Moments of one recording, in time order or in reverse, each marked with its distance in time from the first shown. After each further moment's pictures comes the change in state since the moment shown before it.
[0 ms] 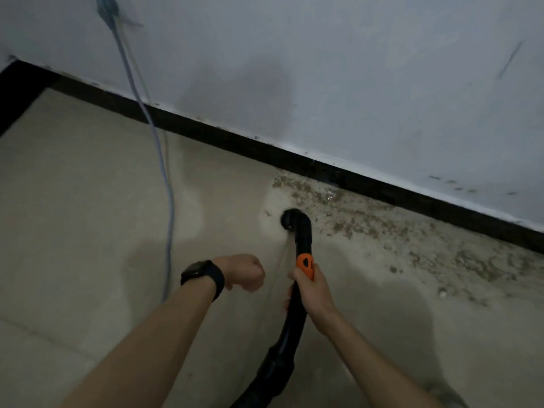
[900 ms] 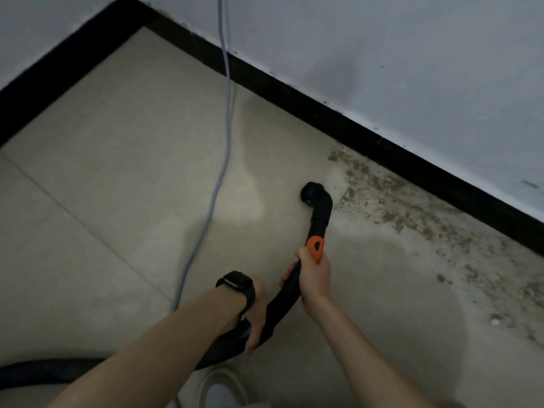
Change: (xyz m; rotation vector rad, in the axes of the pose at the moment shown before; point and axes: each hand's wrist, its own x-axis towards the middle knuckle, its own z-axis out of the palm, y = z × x) left_hand 0.012 -0.061 0.113 0.358 -0.448 -0.330; right_hand -0.003 0.046 0.052 0.113 -0.033 0.029
